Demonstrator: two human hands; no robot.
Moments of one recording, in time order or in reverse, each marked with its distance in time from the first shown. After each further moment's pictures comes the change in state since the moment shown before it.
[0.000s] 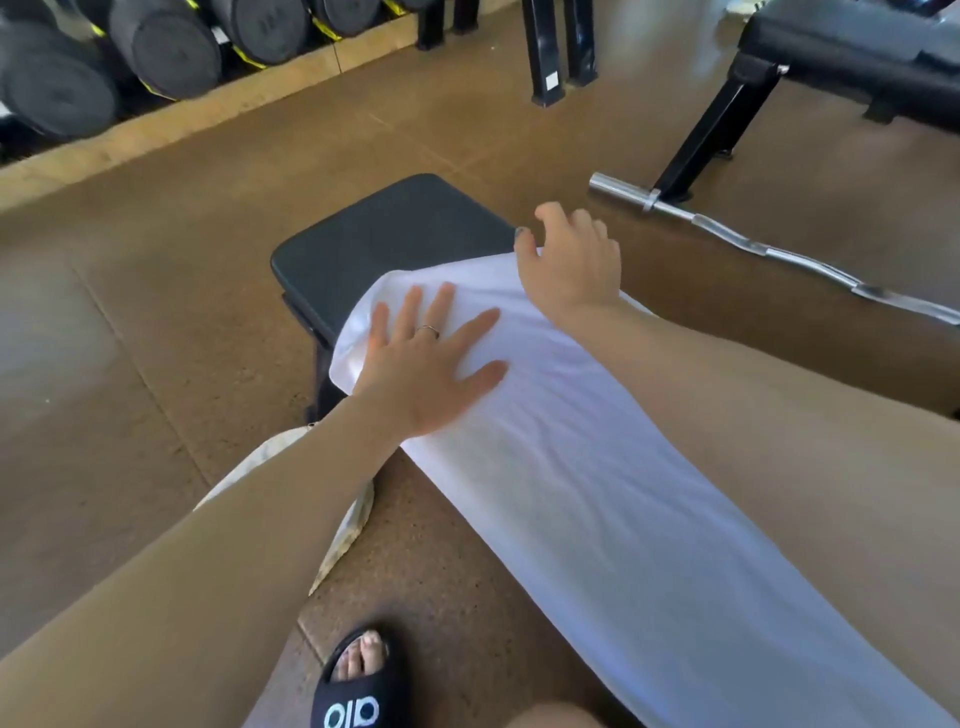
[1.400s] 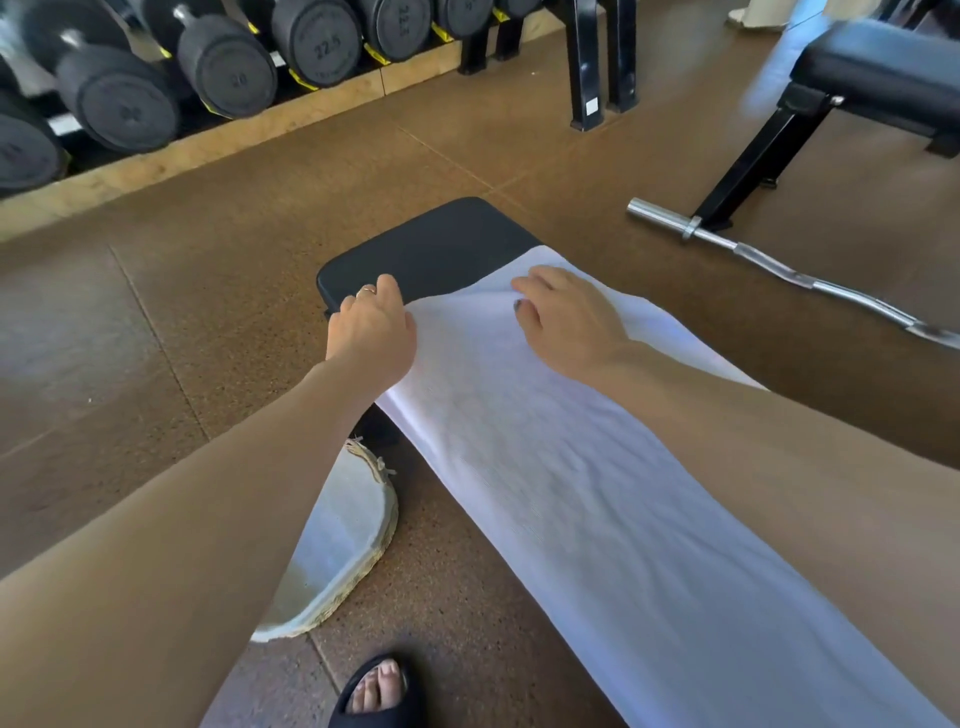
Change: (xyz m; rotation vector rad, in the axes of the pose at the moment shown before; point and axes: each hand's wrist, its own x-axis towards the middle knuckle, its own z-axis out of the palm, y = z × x) left_hand 0.037 -0.078 -0.027 -0.214 0.185 -0.440; right_hand 0.005 -0.002 0.047 -0.033 -0.164 -0.473
